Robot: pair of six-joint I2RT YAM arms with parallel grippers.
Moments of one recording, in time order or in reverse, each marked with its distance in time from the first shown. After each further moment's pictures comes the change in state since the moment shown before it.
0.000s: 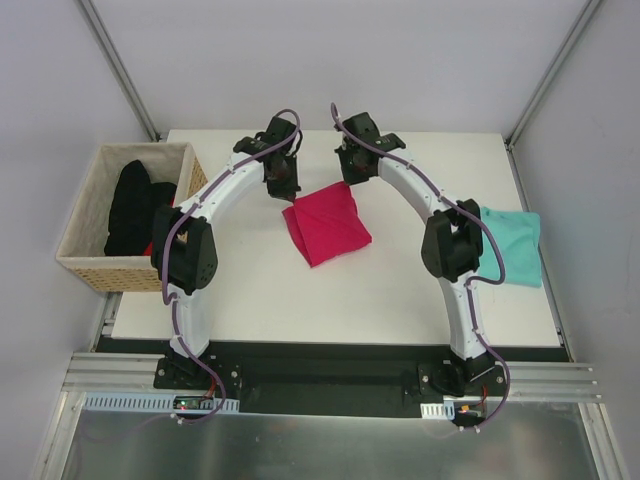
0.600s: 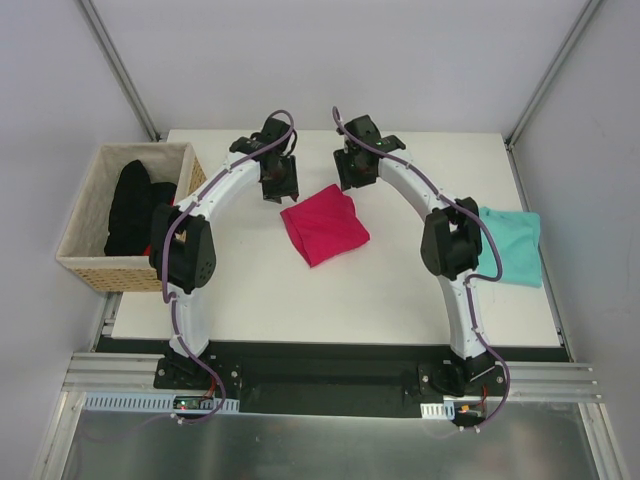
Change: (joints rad) left arm 0.020 0.000 -0.017 -0.002 -0.001 -0.020; right arm -0.010 0.026 -0.011 -0.002 -0.025 0.009
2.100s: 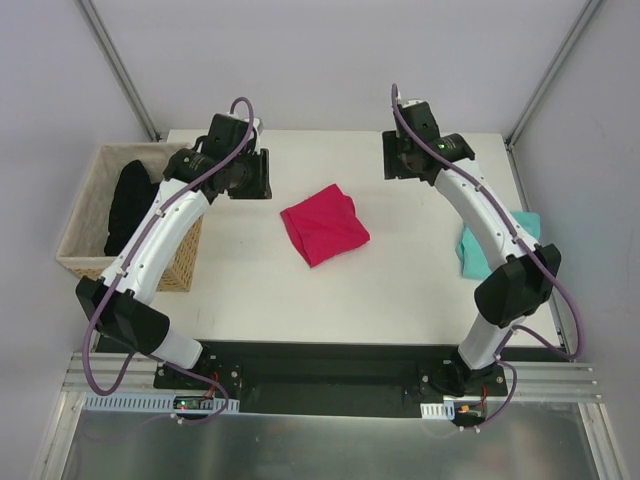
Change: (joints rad) left arm 0.005 -0.490 -0.148 -0.117 0.014 0.154; right arm -0.050 -0.540 -0.298 -0.076 0.285 0.050
